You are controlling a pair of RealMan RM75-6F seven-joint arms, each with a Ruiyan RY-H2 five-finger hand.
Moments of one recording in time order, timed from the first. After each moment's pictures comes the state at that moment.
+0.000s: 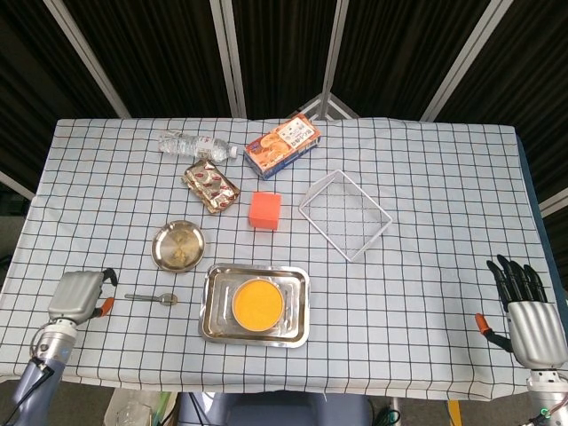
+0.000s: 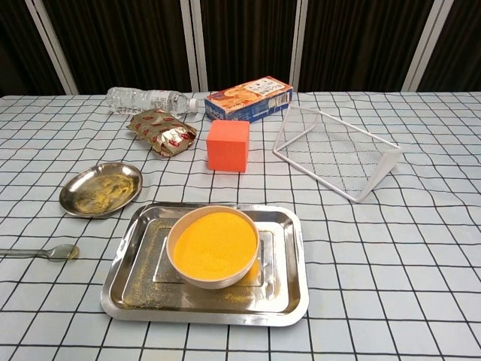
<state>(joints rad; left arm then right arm) -0.36 -1.26 -0.04 -1.75 1.04 1.16 0.53 0.04 -1.12 0.04 -1.62 -1.56 1.53 -0.01</state>
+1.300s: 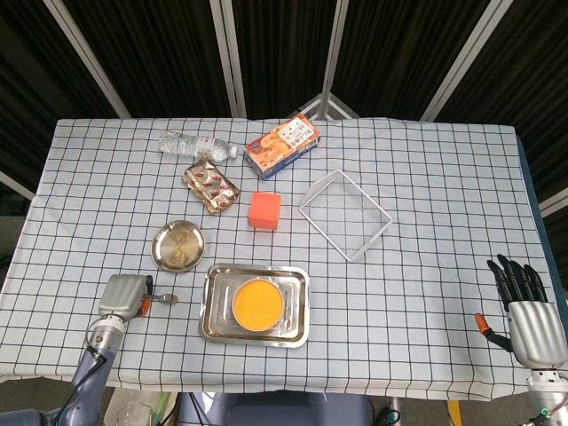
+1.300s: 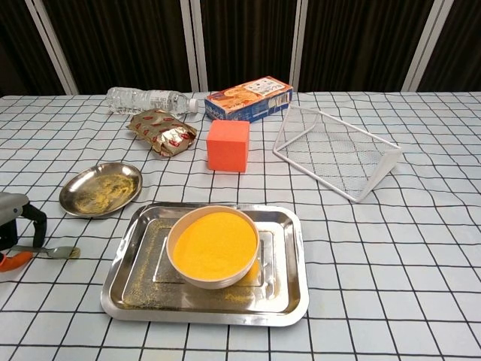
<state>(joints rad) -0.45 -1.51 -0.04 -1.62 0.89 1.16 0.69 0.04 -1.12 0.04 -1.63 -1.56 1.53 0.00</state>
